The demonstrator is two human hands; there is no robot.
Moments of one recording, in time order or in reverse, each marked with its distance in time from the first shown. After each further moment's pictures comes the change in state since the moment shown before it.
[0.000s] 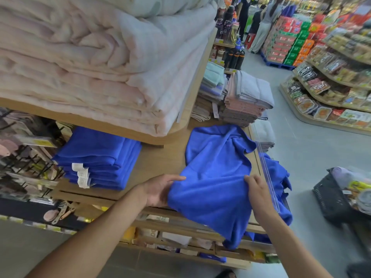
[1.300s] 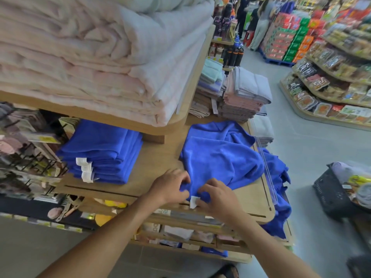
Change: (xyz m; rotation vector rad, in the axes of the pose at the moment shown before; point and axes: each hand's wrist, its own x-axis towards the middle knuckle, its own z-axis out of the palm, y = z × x) left_hand 0.017 -0.030 0.005 1.497 0.624 0.580; right_hand -0.044 0.022 0.060 -0.852 -0.389 -0.657
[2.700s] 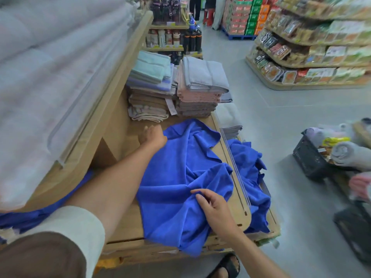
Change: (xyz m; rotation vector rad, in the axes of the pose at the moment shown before) left_hand 0.270 0.034 -0.023 0.328 0.120 -0.341; right_hand -0.009 0.068 -0.011 1.029 0.229 0.430
